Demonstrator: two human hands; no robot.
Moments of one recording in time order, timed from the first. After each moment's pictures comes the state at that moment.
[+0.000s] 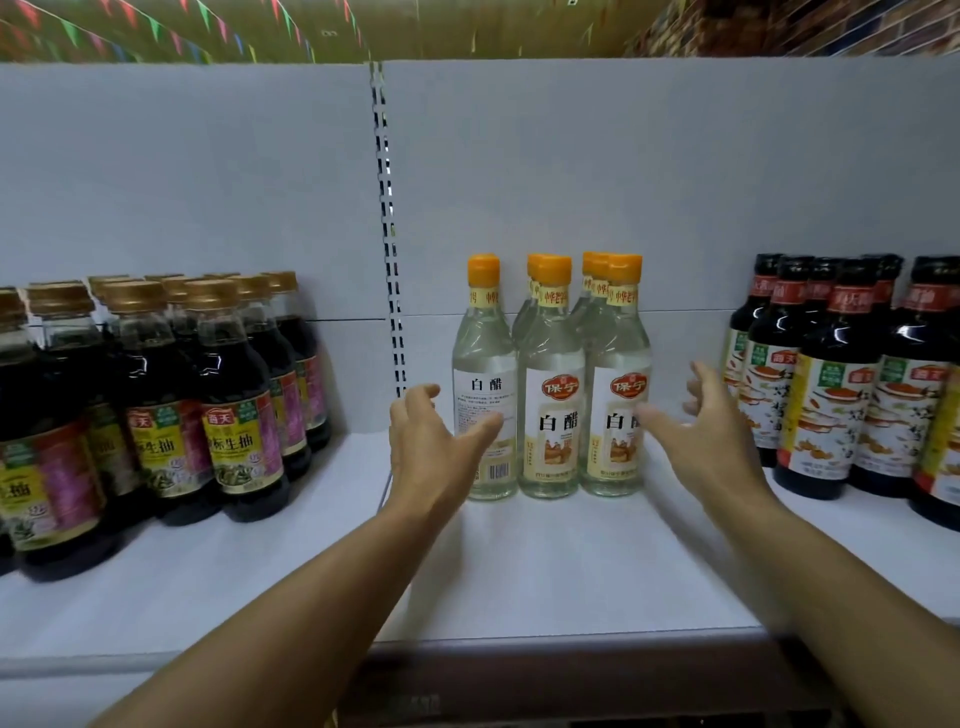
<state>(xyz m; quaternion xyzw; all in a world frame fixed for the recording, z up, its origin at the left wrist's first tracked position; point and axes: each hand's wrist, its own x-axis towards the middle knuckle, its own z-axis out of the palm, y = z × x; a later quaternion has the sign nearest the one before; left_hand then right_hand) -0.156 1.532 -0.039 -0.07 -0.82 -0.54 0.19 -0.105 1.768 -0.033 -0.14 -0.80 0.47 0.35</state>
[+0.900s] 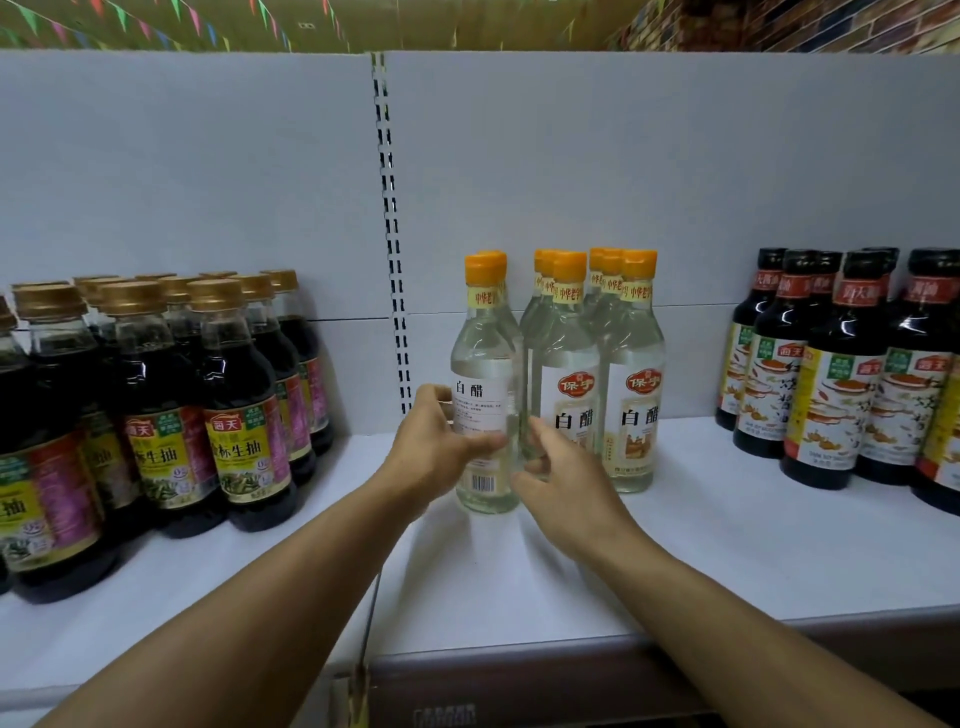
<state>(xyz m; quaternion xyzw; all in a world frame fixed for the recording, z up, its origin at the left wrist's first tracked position) -0.186 1.507 -0.034 -0.16 -0.77 -0.61 0.04 -0.102 1.641 -0.049 0.02 -0.86 0.46 0.20</state>
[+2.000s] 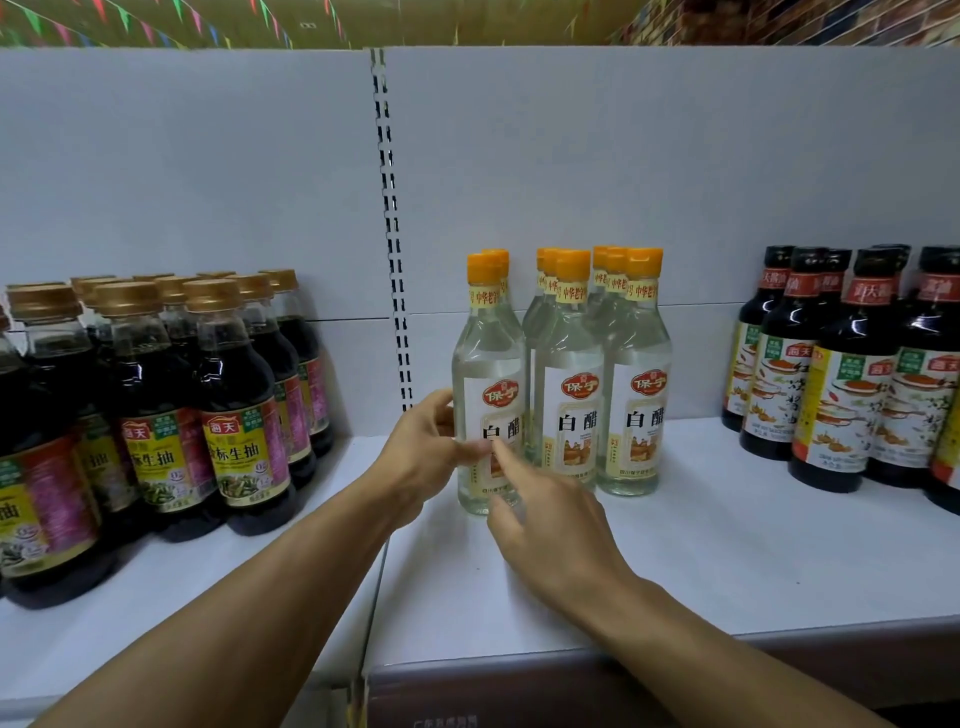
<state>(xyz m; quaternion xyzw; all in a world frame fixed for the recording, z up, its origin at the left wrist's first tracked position) -0.183 1.496 -0.033 -0.20 -0.72 -0.66 -0.03 -0.078 1.619 -0.052 0.06 -0.94 0.25 0.24</state>
